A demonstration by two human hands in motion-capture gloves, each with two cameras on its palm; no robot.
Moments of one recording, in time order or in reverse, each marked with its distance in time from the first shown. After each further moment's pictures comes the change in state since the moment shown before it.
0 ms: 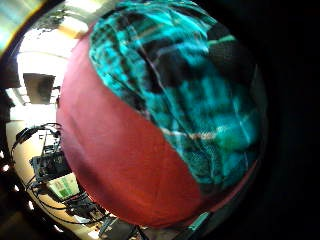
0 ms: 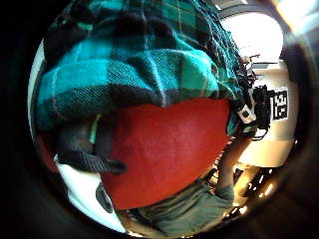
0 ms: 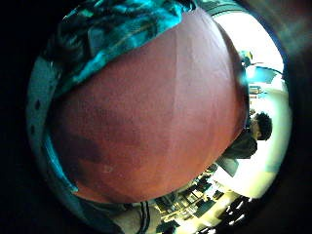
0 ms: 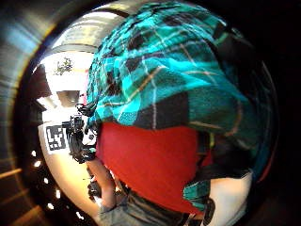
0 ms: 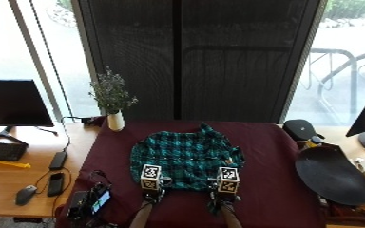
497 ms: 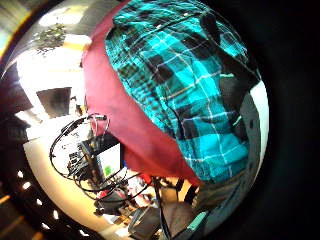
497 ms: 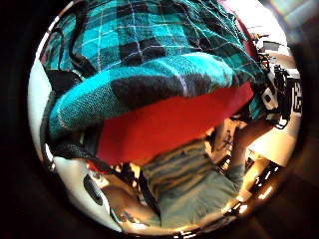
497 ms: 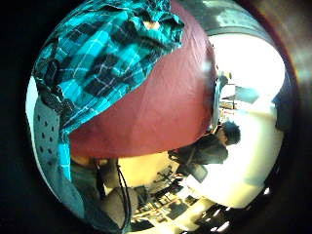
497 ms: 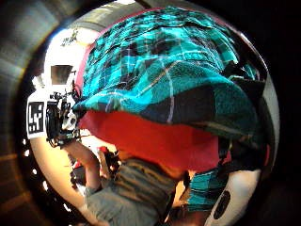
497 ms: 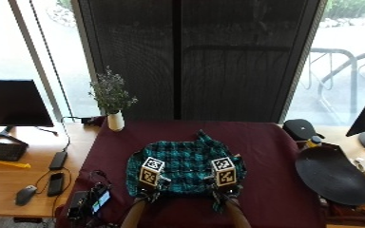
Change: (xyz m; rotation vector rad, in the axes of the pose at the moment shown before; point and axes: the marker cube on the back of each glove) left arm -0.006 0.033 -0.048 -0.334 -0.115 0.176; right arm -0.009 0.018 -0.054 -0.232 0.176 -0.205
